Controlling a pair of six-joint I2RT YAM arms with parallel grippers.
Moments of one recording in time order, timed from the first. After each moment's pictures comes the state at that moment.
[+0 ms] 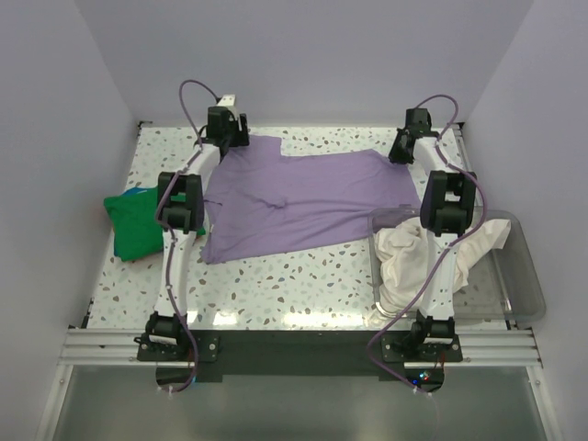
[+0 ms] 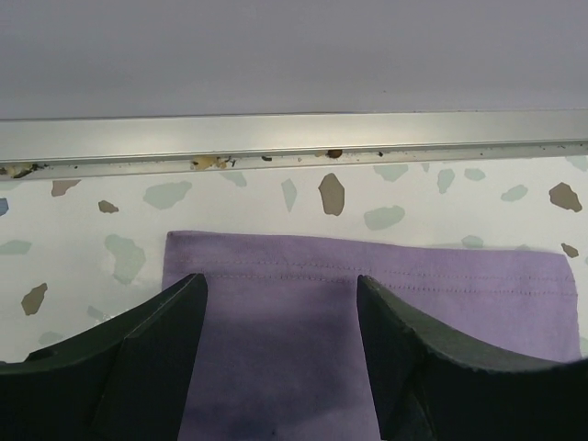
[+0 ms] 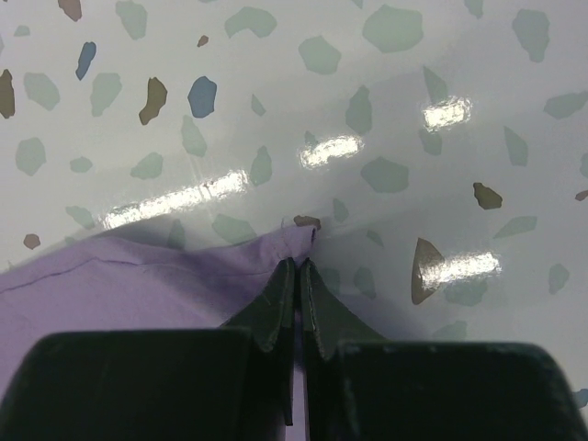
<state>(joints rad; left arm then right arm) -0.11 2.66 2.23 -0.07 0.04 -0.16 -0.03 2.45 2.07 -0.50 0.03 0.34</state>
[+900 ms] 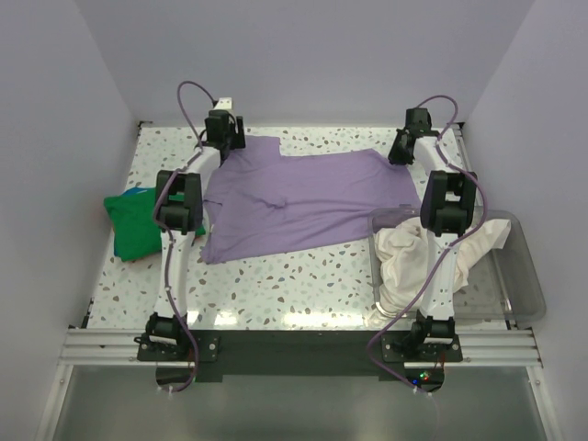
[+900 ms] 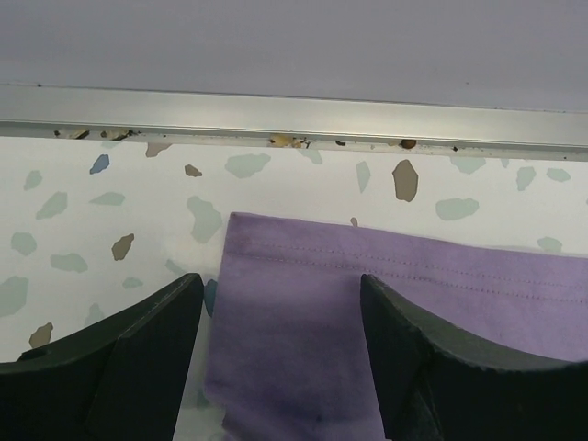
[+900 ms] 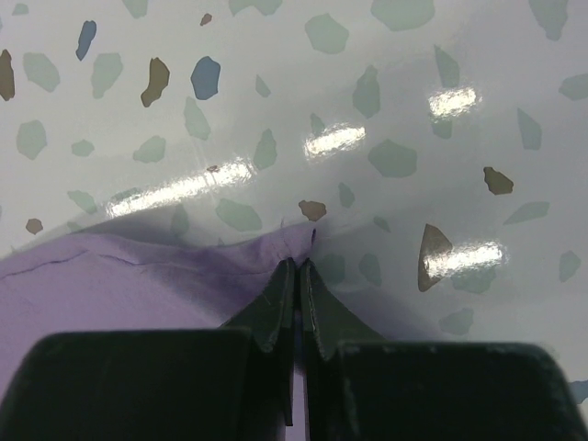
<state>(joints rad) -0.12 2.59 2.09 0.01 -0.13 -0.12 -0.03 2.45 2.07 -0.53 0.01 0.35</state>
